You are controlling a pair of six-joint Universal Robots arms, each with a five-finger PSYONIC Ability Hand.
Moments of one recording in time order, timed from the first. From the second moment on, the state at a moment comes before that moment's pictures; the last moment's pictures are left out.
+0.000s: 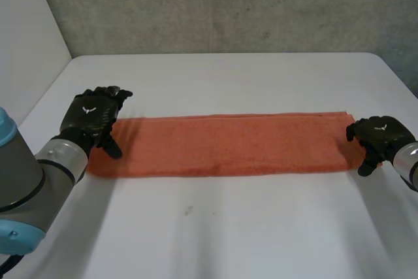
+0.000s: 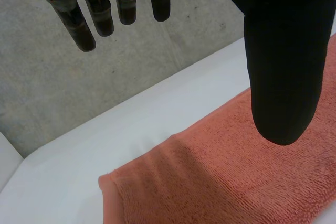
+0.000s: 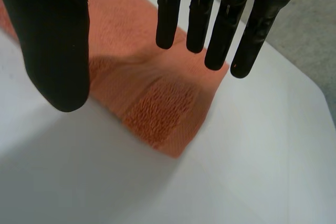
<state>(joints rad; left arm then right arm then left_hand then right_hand) 4.45 -1.81 -1.84 3.50 -1.45 3.34 1.51 -1.11 1.67 -0.11 1.24 2.54 0.18 0.16 0.17 0.17 0.03 0.45 0.53 0.53 0.54 0.34</state>
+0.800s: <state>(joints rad) 4.45 -1.81 -1.86 3.52 -1.45 3.34 1.40 -1.01 1.62 -0.16 1.23 2.52 0.18 0.16 0.17 0.17 0.03 0.65 0.76 0.76 0.77 0.59</state>
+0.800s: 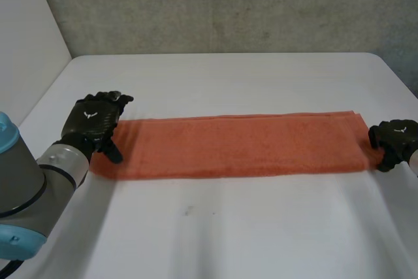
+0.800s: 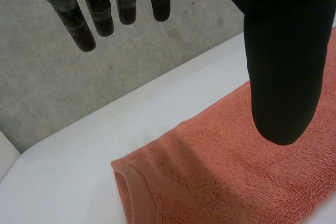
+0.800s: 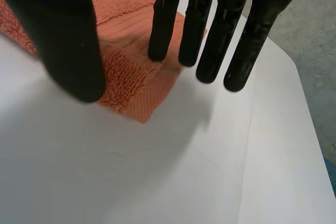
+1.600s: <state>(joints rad) 4.45 -1.81 -1.87 3.52 -1.45 3.34 1.33 -0.97 1.54 -0.17 1.31 2.52 0.18 0.16 0.17 0.17 0.03 0.95 1.18 1.18 1.19 0.96</state>
